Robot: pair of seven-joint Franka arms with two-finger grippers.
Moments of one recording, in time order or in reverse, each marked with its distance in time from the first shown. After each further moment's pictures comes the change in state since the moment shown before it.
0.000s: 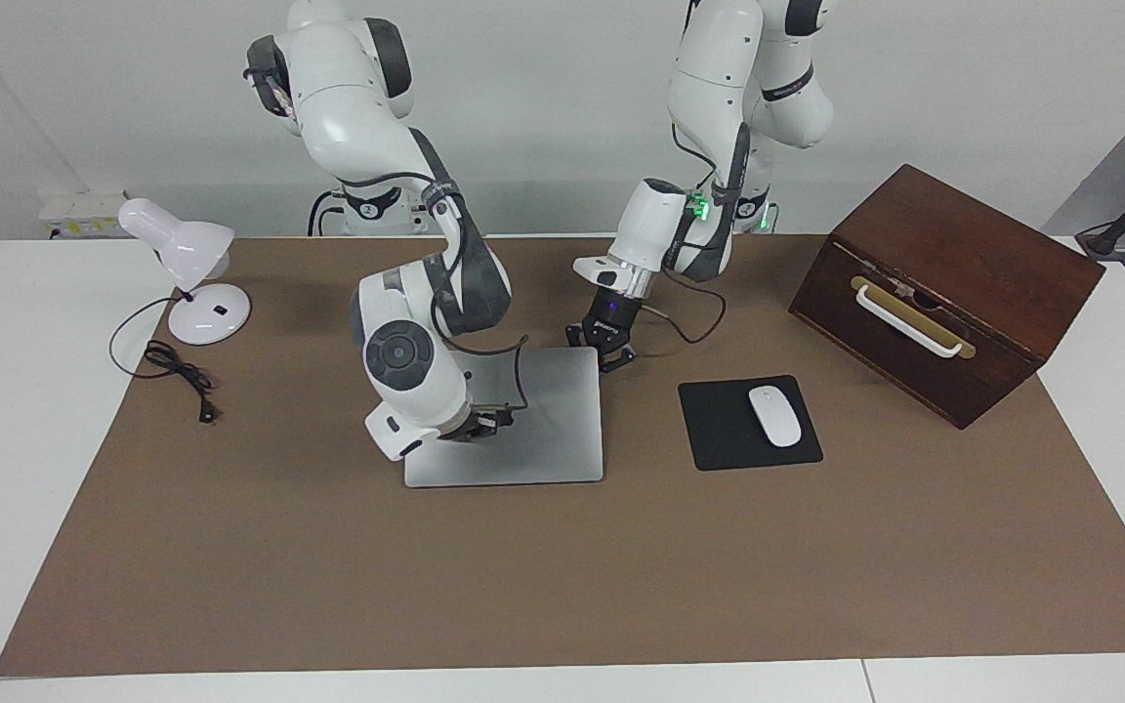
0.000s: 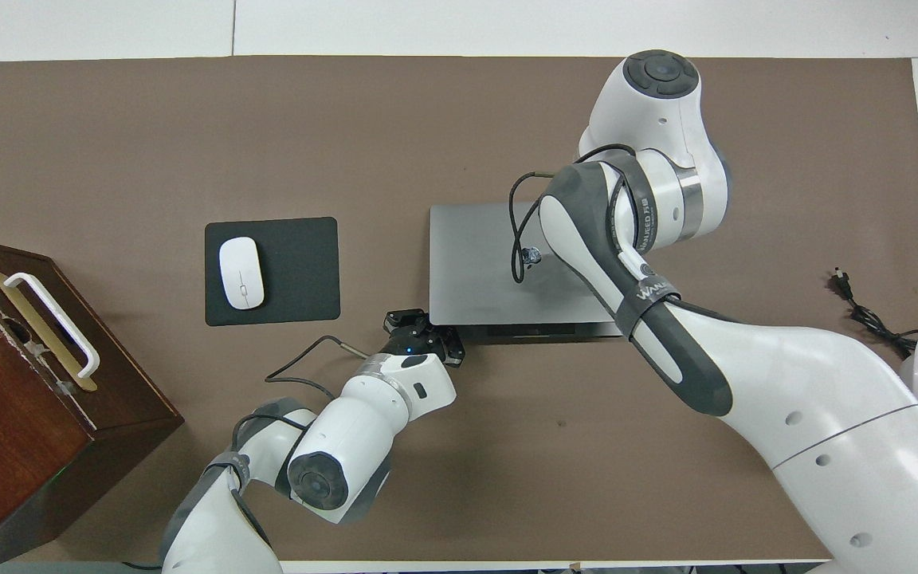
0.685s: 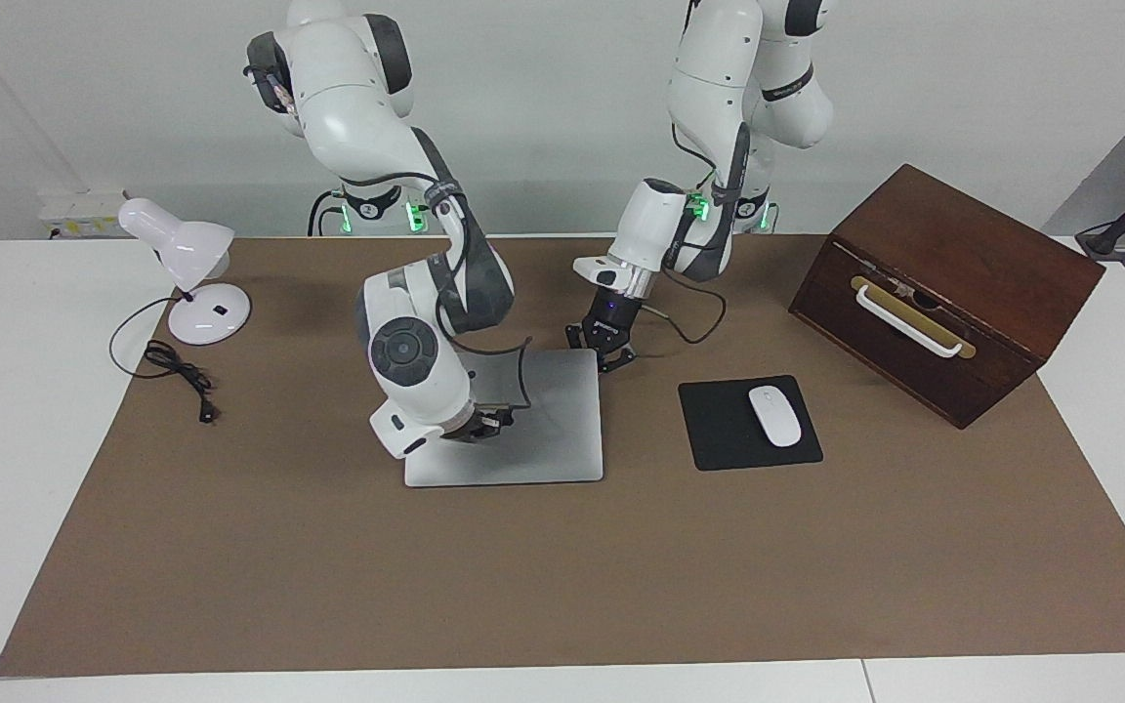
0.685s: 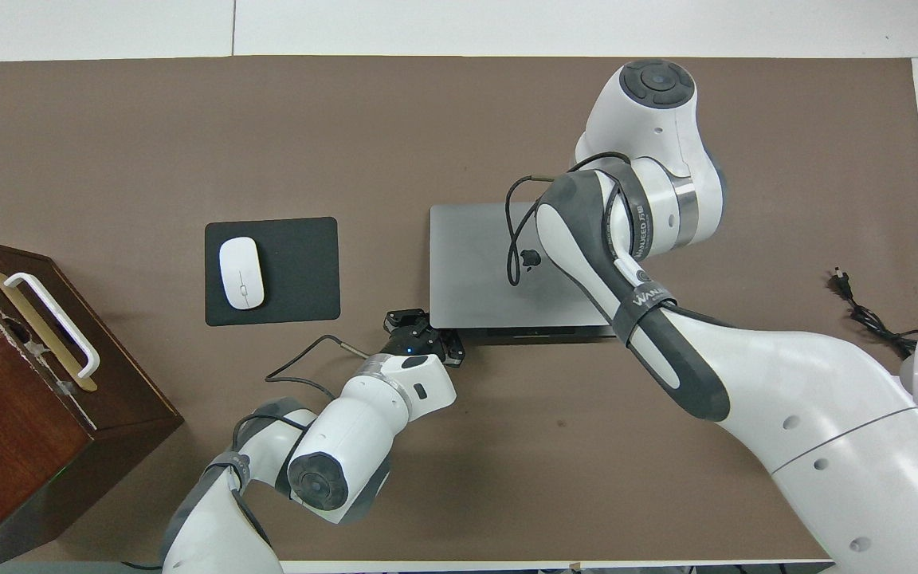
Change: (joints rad) left arm 0.000 0.001 0.000 -0.001 0.000 0.003 0.007; right arm 0.004 -0.013 0.003 -0.026 0.000 0.031 0.012
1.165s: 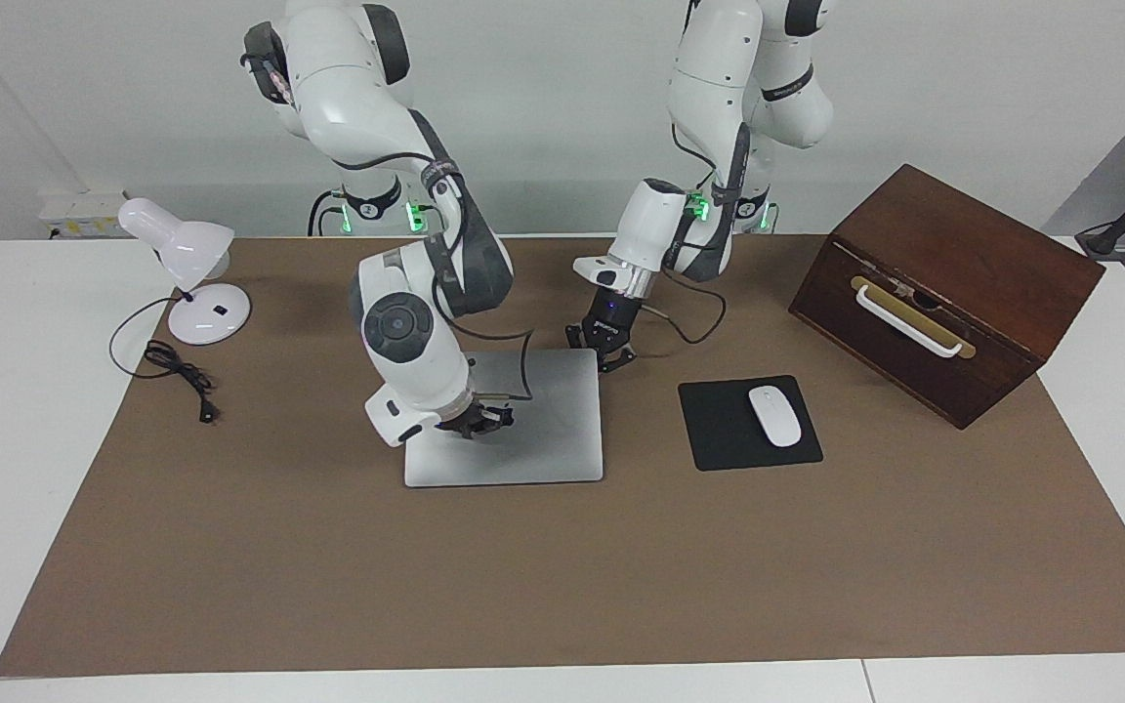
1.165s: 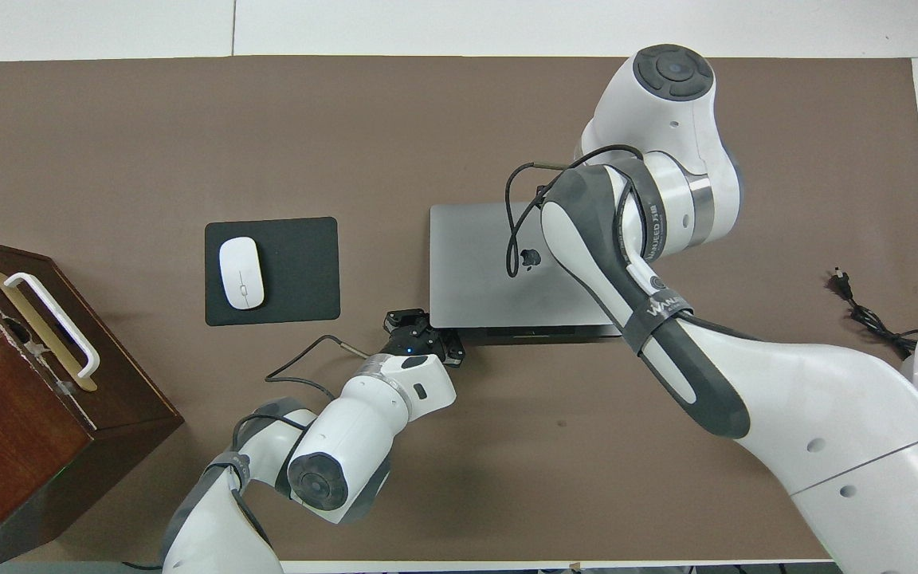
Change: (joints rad) left arm 0.000 0.000 0.000 0.000 0.000 0.001 -0.002; right arm 0.001 -0.056 -0.001 0.005 0.000 0.011 0.036
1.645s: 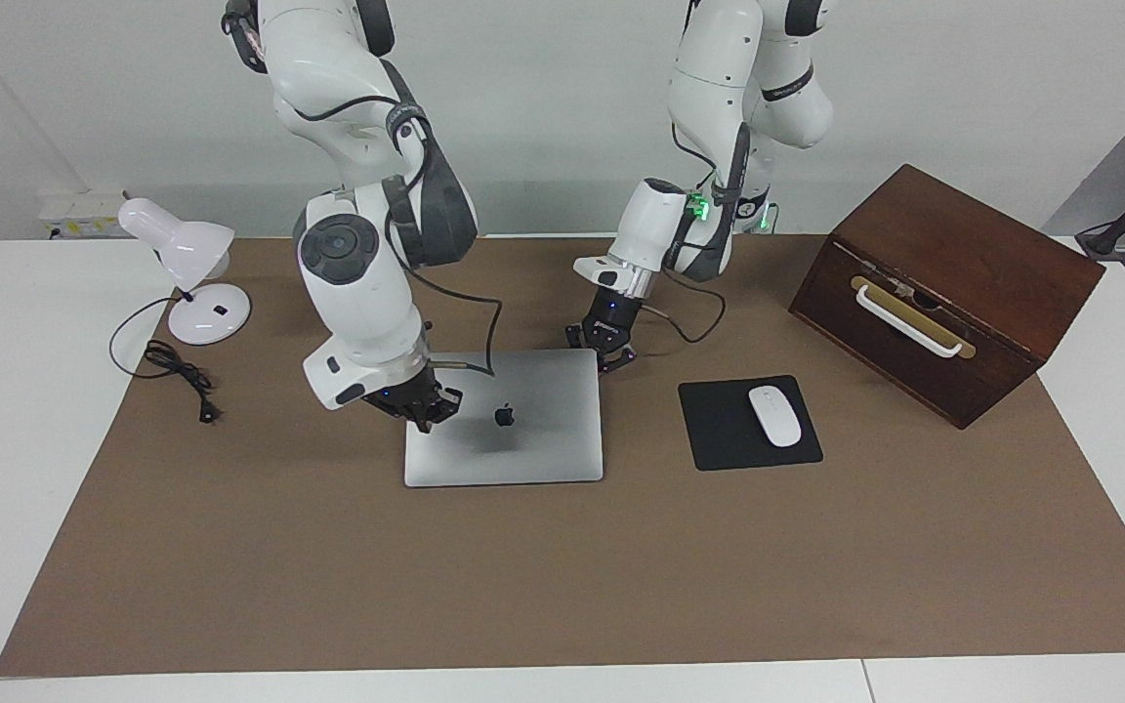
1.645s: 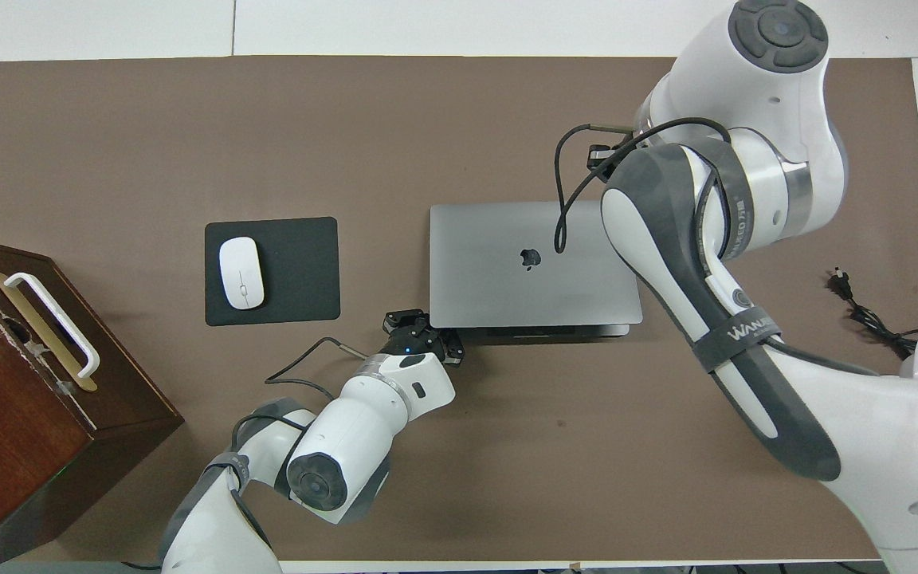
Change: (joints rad) left arm 0.001 -0.004 0.001 -0.004 -0.001 0.001 -0.035; right arm -0.052 -0.119 -0.013 0.001 -0.097 0.000 -0.023
